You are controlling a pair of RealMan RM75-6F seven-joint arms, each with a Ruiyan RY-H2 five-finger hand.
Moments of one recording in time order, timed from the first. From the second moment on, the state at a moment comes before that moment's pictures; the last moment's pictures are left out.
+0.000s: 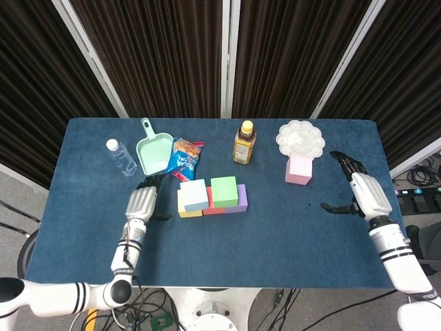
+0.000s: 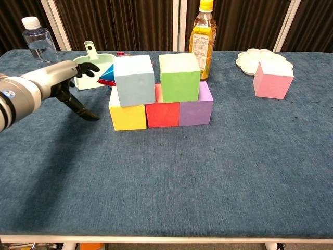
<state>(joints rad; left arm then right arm) -0.72 -1.70 -0.24 -1.61 0.67 1.22 0.48 0.46 -0.91 0.25 -1.94 -1.12 1.04 0.19</state>
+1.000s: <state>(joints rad) -0.73 -1.79 -0.29 -1.55 0.69 1.19 0.49 0.45 -0.91 0.24 -1.90 -1.13 1.01 0.23</state>
